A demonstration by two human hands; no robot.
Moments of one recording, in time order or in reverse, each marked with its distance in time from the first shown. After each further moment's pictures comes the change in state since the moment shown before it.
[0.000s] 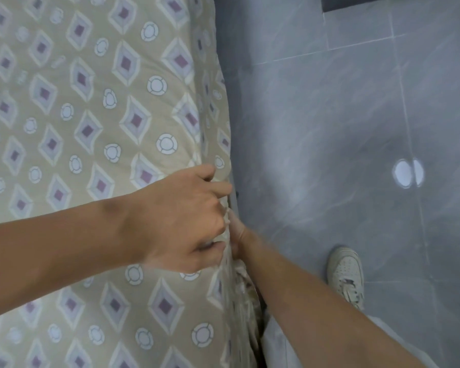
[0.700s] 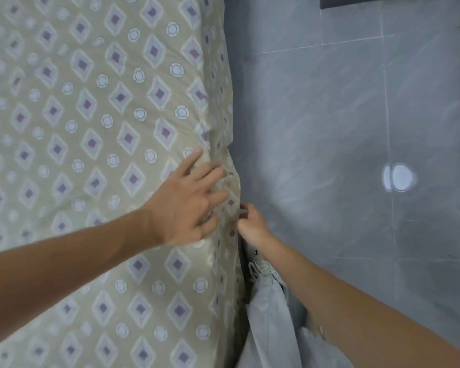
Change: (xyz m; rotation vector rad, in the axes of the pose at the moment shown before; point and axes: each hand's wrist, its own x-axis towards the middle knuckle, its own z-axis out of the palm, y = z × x) left_hand -0.015 0.091 0.036 -0.100 -0.032 -0.383; right_hand -0.079 0.060 -0.072 -0.641 0.347 -0.253
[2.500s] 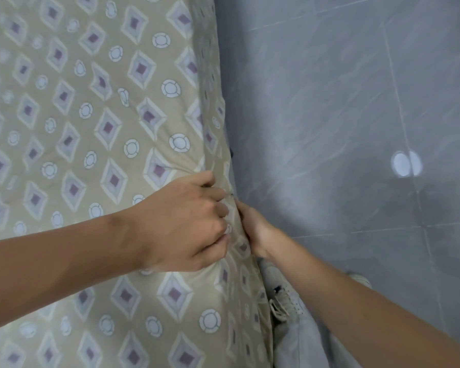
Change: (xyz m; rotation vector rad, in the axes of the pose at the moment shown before) left_hand -0.056 0.059 0.025 0.033 0.191 0.354; right_hand -0.027 0.049 0.050 0.604 -0.338 0.103
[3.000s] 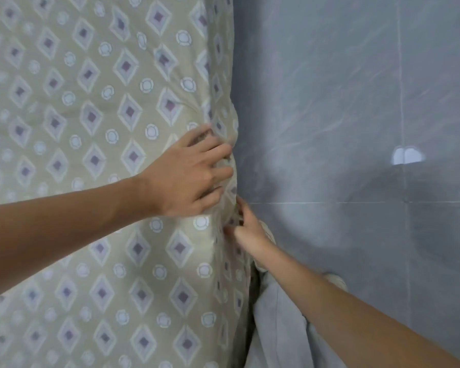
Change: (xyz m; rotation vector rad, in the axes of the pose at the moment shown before) left_hand -0.011 0.058 0.024 0.048 -0.098 -0.235; right_hand -0.054 0.121 -0.036 -0.586 0.233 -0.194
